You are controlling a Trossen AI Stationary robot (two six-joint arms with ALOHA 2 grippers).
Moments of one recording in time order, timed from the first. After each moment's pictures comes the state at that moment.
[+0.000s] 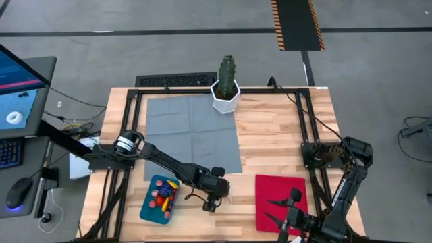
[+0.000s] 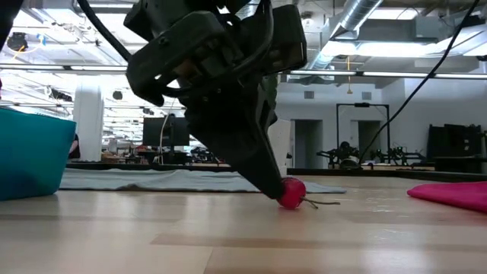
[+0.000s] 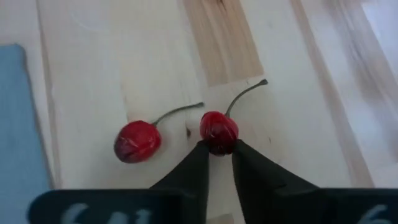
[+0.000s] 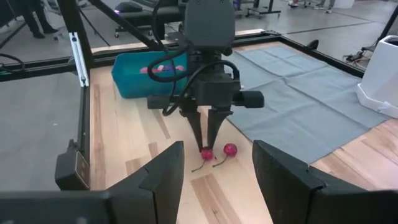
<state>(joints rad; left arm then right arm) -0.35 2.08 1.34 -0.20 0.00 -0.12 1.18 1.84 1.35 -1.06 1.23 1.51</state>
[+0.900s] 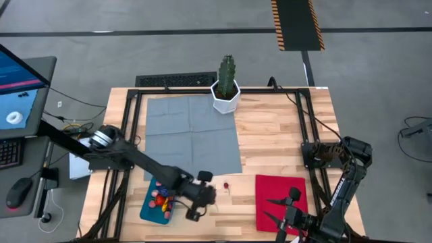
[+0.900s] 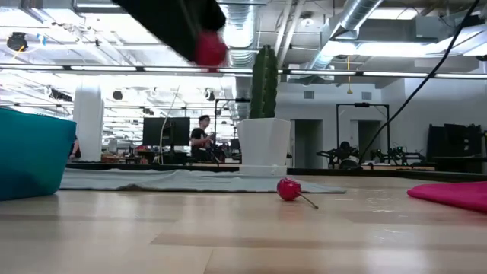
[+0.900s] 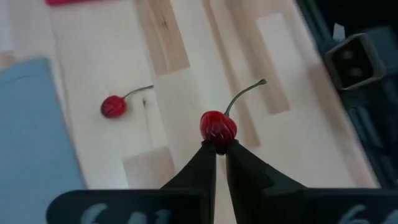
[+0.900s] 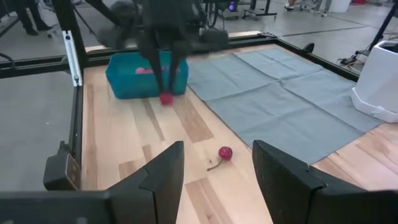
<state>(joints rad) -0.48 1.85 1.34 -0.45 -0.07 -0.18 1.16 1.84 1.35 -1.06 1.23 1.48</state>
